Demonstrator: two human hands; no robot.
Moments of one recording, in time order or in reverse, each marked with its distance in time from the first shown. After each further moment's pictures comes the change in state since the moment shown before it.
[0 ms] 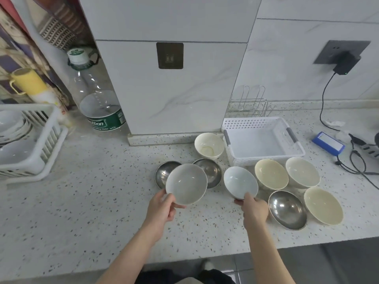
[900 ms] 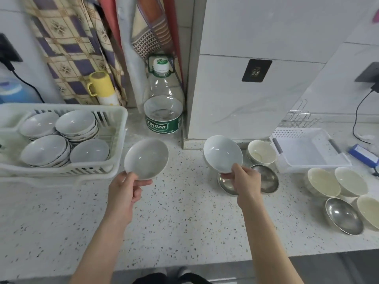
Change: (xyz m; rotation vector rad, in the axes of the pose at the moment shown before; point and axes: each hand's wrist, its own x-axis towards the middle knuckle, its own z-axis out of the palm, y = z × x) left_hand -0.011 0.079 -0.278 -0.190 0.247 0.218; right_hand -0.216 -0.058 0.167 0.017 -0.270 -0.319
